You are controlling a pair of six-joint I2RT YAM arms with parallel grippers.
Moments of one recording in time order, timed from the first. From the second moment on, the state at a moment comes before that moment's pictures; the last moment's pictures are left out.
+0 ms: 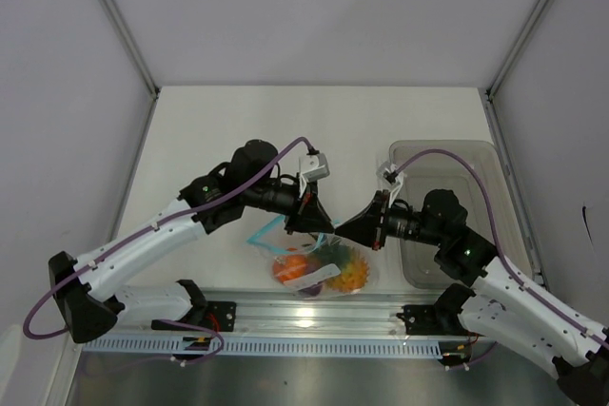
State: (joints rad) left arm -0.86 1.16 1.13 -0.43 0.74 -0.11; right arm 0.77 0.73 0.62 0.00 -0.55 0.57
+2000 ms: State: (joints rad) left arm -0.85 1.17 1.13 -0.55 0.84 -0.11; right arm 0.81 0.91 0.72 -0.06 -0.91 0.32
